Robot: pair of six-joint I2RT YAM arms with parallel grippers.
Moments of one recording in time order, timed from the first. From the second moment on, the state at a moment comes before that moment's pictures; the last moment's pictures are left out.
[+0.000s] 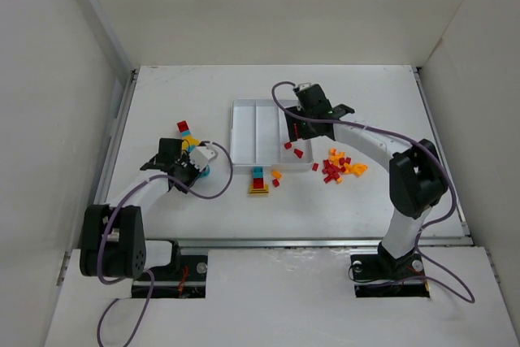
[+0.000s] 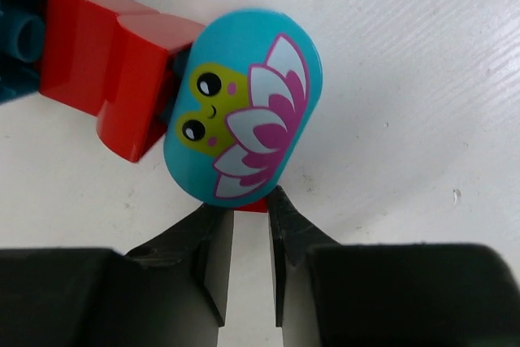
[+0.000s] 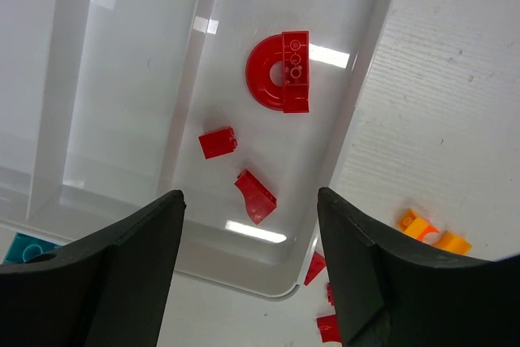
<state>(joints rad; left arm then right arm) -0.07 1.29 0.58 -0.36 0.20 0.68 0.54 1.80 1.39 -0.47 0.12 0.25</state>
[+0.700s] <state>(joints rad) -0.07 0.40 0.69 -0.37 0.55 0.74 0.68 1.33 1.33 -0.34 -0.24 0.26</state>
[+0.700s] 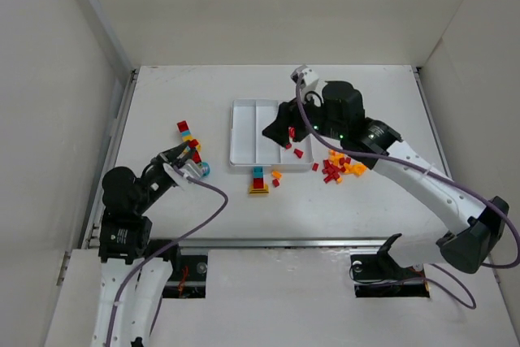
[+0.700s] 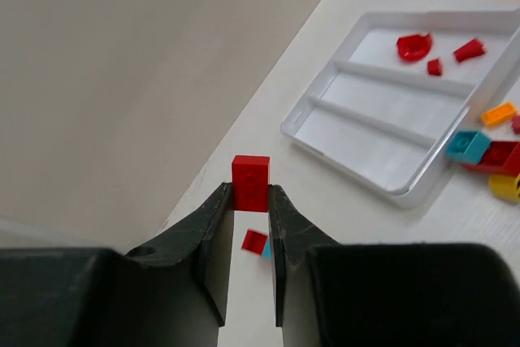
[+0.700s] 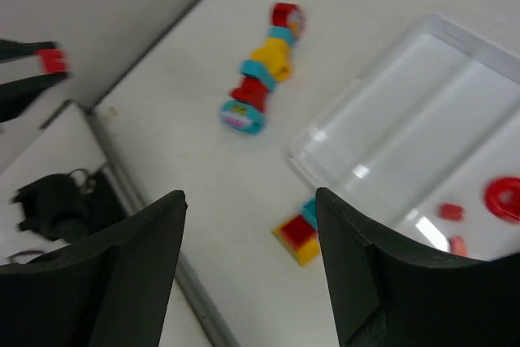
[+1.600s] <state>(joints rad) -0.07 0.57 0.75 -0.23 0.70 0.53 0.90 1.79 1.76 -0.19 -0.51 0.47</state>
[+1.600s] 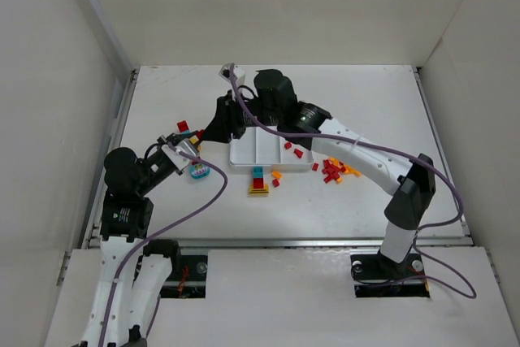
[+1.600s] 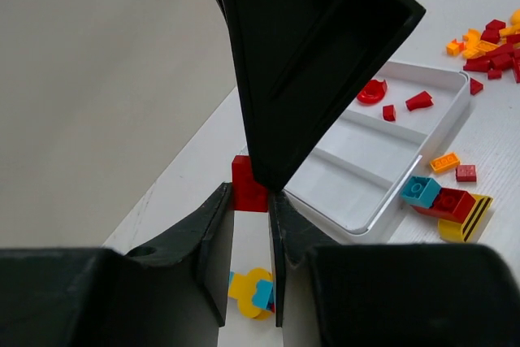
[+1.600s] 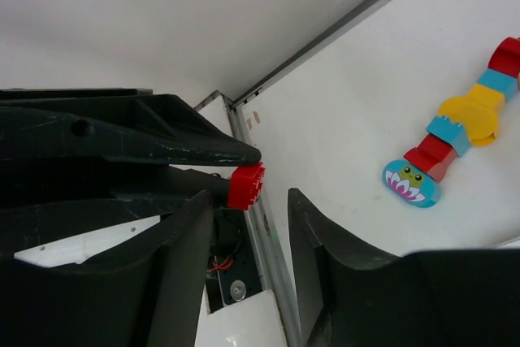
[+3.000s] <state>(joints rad) -0.07 0.57 0.67 -0.27 0.58 0.50 0.60 1.77 1.52 -0.26 -0.28 0.48</state>
